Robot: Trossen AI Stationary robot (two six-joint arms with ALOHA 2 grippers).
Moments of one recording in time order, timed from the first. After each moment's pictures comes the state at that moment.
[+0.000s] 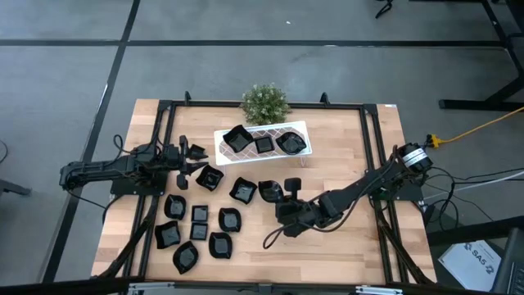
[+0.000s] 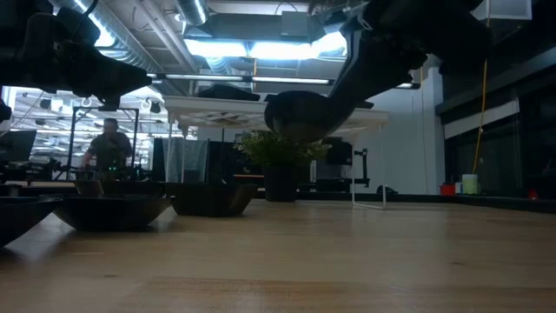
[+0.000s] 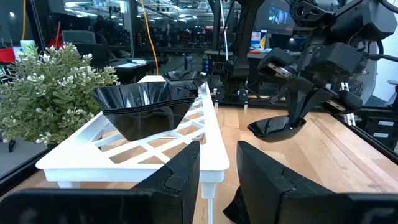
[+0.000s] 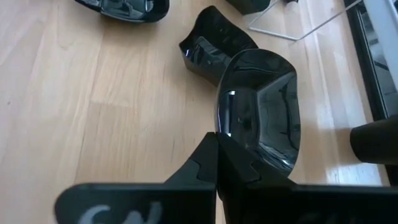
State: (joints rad) left arm 0.14 0.02 0.01 0.03 -0.01 -0.04; right arm 0.47 1.75 1.20 -0.42 0.65 0.10
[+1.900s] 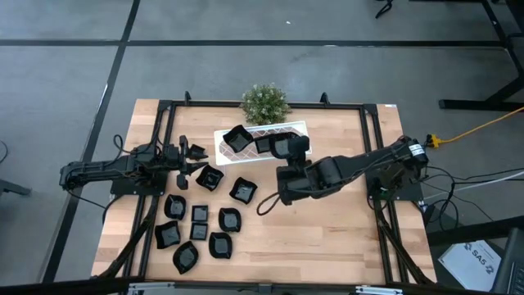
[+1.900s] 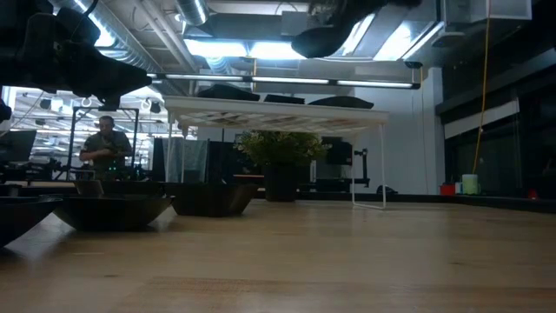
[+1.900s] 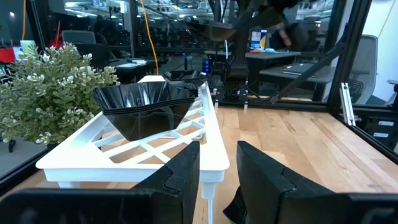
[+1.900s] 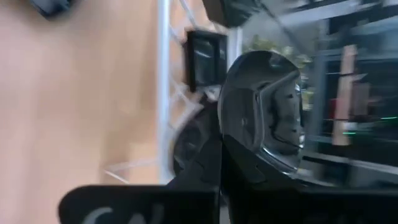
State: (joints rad) left arm 0.14 0.02 0.01 0.03 -0.01 -0.04; right arm 0.30 1.75 1.74 -1.26 0.89 -0.12
